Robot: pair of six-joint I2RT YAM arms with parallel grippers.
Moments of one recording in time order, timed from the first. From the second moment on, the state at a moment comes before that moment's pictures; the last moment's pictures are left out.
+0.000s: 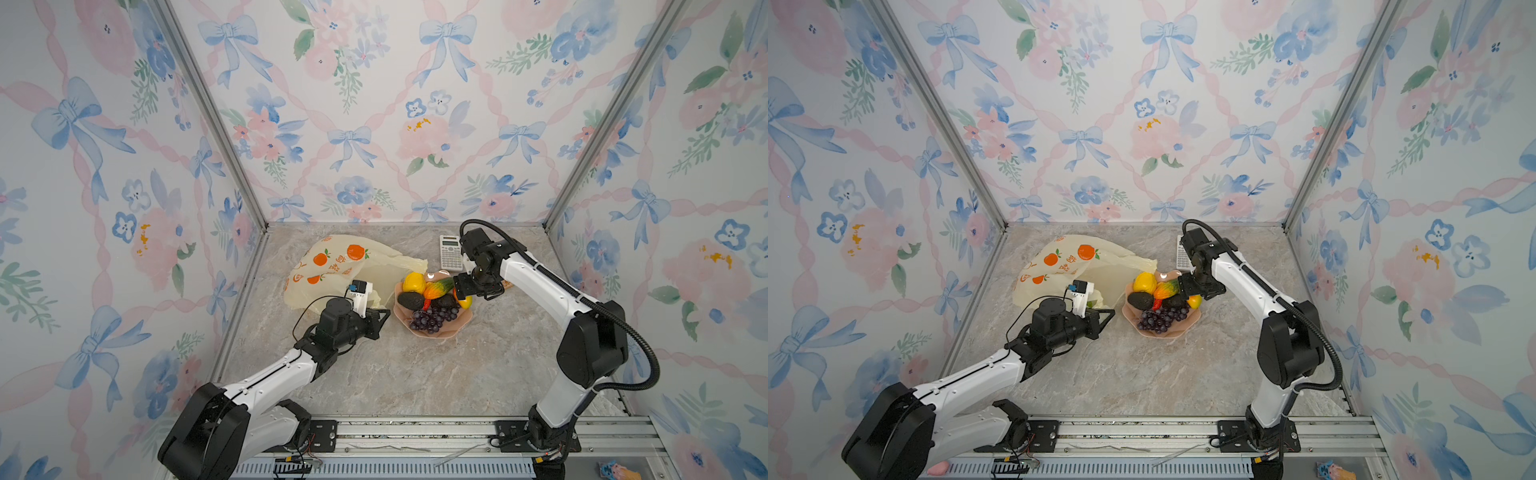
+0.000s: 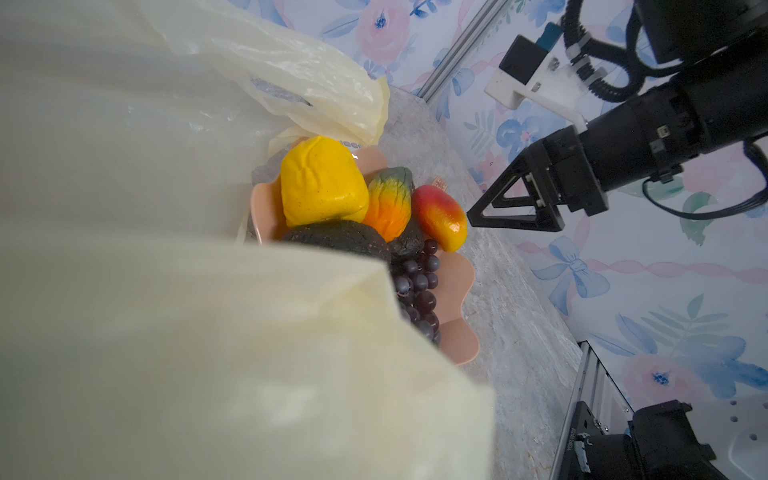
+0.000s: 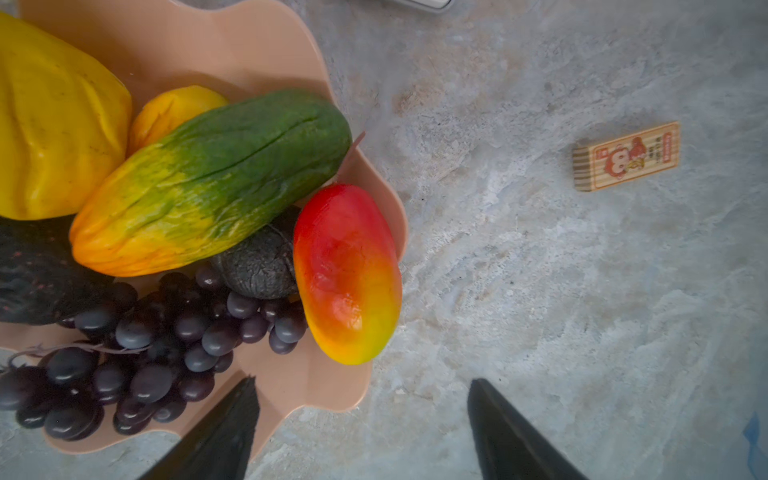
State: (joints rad) left arm -0.54 1.13 0.44 0.31 0.32 -0.53; right arm 0.41 1.77 1.54 -1.12 0.09 0.21
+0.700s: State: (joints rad) left arm -0.54 1.13 0.44 0.31 0.32 -0.53; right arm 0.39 1.89 1.59 -1.08 0.05 0.21
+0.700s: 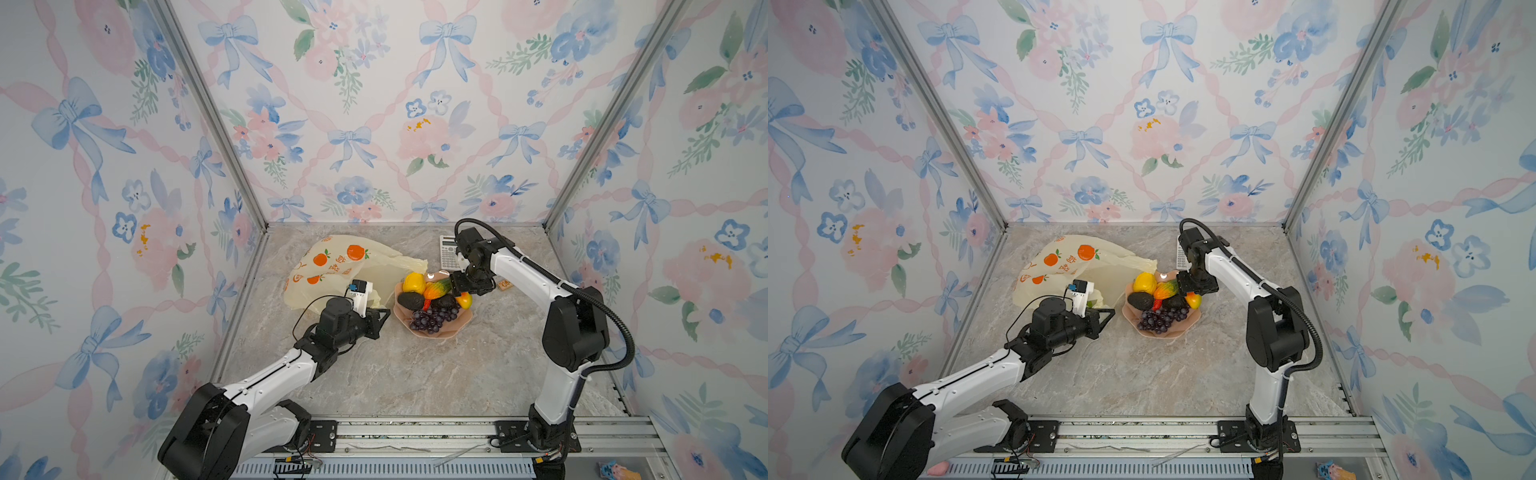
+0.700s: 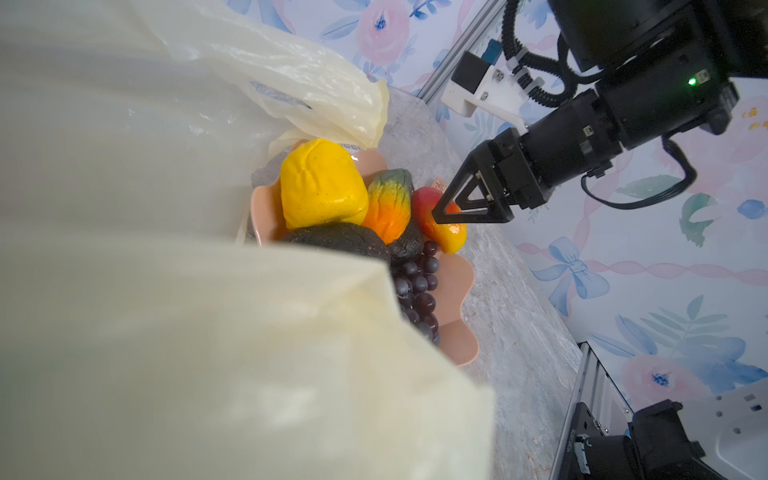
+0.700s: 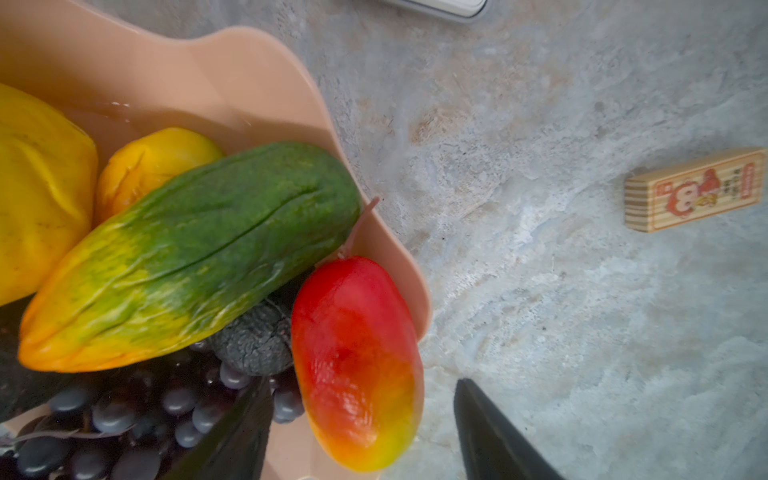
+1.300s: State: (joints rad) left arm -0.54 1.13 0.44 0.31 0.31 -0.53; right arm 0.39 1.94 1.60 -1.05 0.02 0.22
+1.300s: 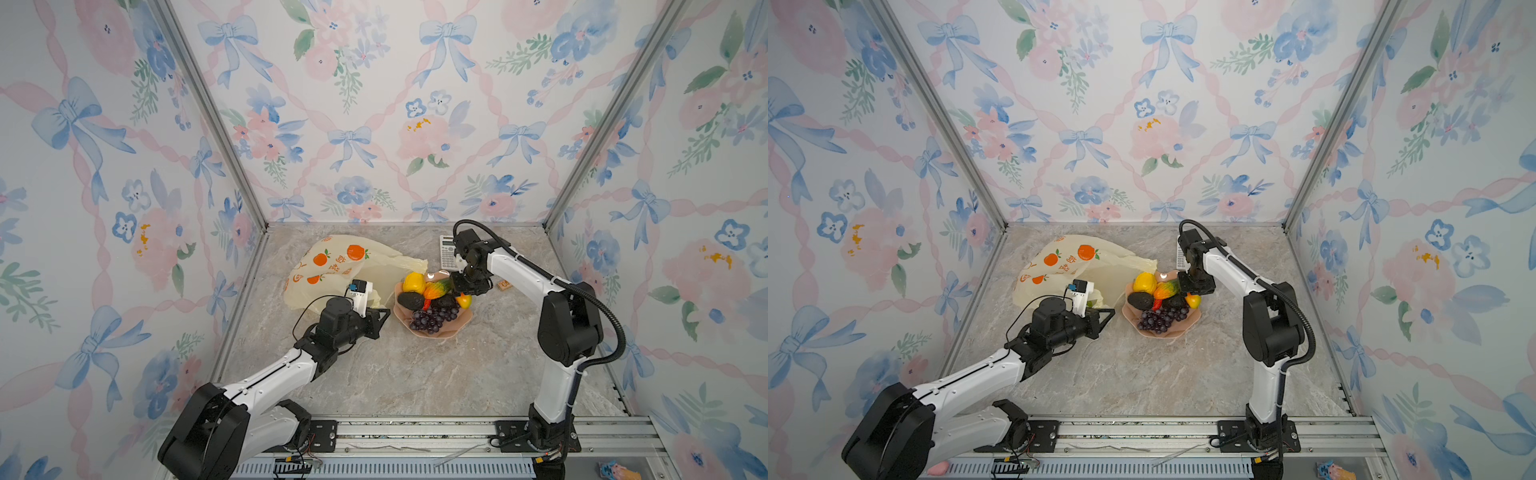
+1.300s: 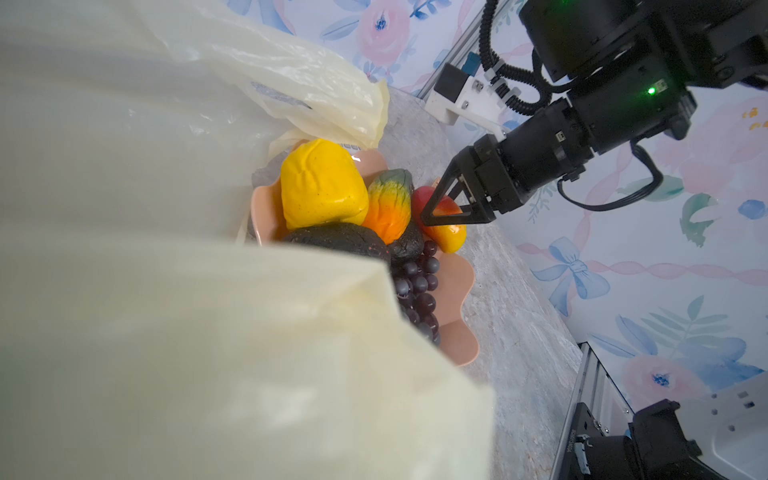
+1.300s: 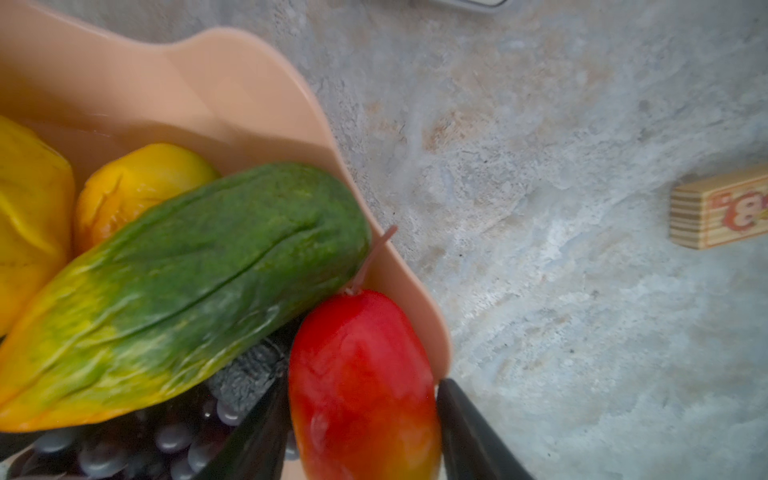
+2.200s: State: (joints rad) left arm -0.54 1.11 0.44 0.31 0.31 -0.53; right arm 0.39 1.55 1.46 -1.02 -0.20 0.33
